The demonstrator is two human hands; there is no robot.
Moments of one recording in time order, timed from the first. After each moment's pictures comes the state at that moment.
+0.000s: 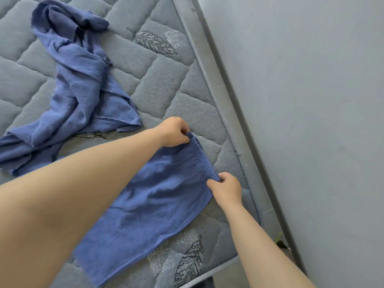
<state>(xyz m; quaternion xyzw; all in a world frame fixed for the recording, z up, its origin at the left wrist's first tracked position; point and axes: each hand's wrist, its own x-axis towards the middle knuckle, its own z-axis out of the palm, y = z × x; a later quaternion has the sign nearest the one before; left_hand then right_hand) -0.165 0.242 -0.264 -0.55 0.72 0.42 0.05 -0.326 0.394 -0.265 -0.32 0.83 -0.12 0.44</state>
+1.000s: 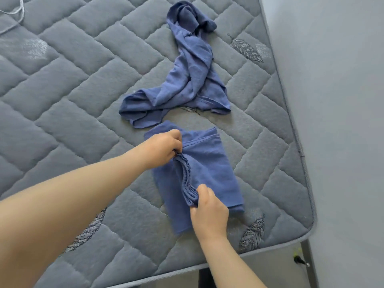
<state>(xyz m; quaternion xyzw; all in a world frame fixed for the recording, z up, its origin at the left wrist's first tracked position) 0.101 0.410 -0.250 -0.51 0.80 0.31 -0.03 -0.084 0.535 -0.244 -0.68 0.69 0.02 0.22</state>
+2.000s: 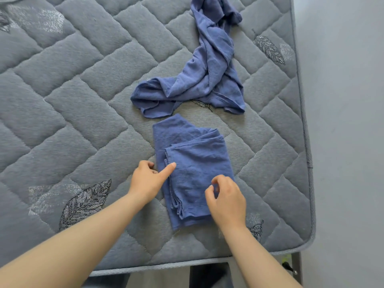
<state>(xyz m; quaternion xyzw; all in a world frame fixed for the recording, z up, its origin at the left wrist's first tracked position) 0.085 0.515 -0.287 -0.82 0.24 0.48 -0.20 -0.117 0.500 -0.246 -0.71 0.67 0.00 0.24</state>
